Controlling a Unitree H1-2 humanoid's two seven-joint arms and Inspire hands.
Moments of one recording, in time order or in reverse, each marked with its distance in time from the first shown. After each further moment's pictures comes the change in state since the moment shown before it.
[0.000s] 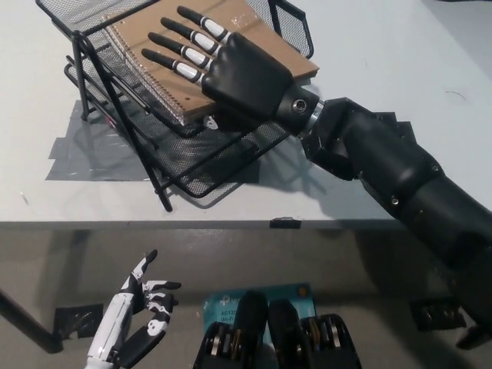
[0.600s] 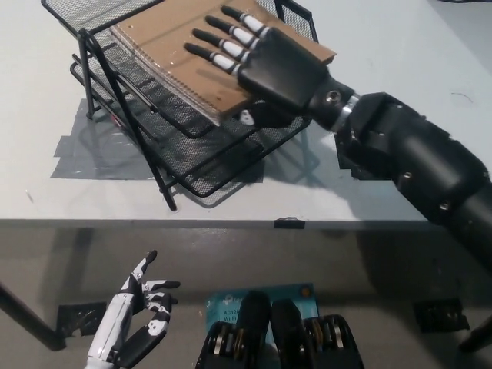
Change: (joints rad) left_arm 0.000 0.000 0.000 0.002 0.000 0.010 0.000; right_arm 0.077 -0.140 -0.021 -0.265 0.160 0.091 0.333
